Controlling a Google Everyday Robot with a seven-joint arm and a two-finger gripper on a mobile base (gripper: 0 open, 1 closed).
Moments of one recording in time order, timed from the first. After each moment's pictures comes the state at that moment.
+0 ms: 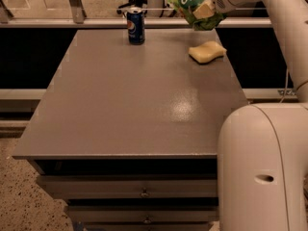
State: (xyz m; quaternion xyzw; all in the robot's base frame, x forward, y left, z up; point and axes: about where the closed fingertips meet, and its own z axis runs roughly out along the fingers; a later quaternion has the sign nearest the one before) arm 0.857 -0.197 0.976 -0.40 0.77 -0.03 0.49
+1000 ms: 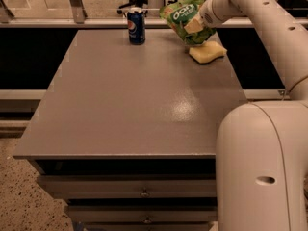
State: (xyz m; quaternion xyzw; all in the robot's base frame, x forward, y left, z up) arm 0.863 -0.177 0.920 -0.39 0.80 0.00 0.46
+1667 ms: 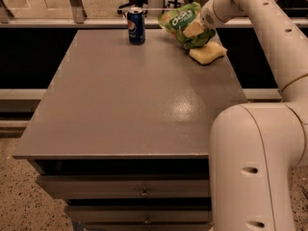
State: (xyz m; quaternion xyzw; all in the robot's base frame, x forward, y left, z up) arm 0.860 -0.176 0.907 -0.40 0.81 0.02 0.43
